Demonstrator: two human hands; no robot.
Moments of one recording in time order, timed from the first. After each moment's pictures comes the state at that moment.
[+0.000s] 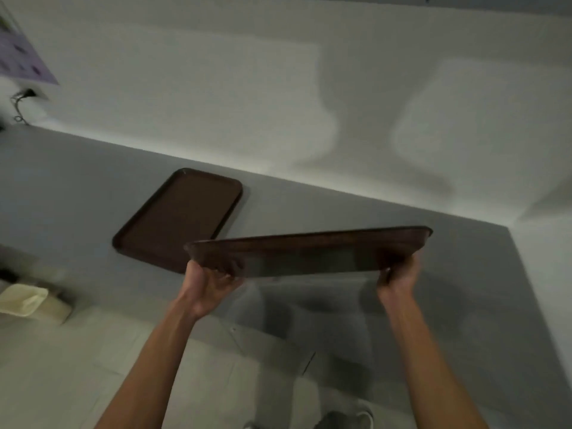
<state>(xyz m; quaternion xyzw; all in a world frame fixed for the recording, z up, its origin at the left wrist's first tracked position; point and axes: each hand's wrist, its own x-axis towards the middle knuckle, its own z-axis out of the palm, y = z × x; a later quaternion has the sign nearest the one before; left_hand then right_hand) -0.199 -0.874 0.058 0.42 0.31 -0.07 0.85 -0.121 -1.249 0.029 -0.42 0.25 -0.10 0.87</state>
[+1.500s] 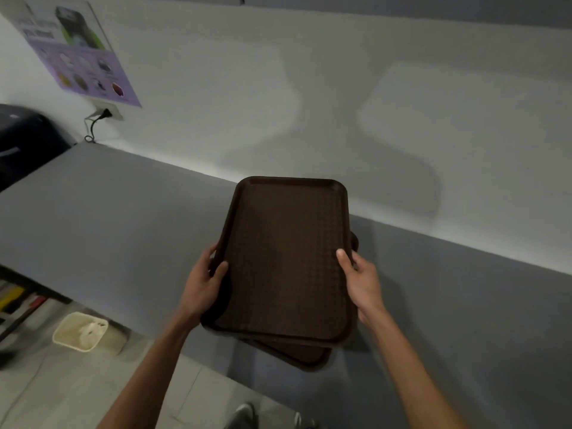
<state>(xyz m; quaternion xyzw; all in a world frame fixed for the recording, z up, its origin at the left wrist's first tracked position) -0.027 -0.462 0.021 0.83 0.18 0.04 0.53 0.053 -0.785 0.009 -0.72 0.09 0.08 0.69</state>
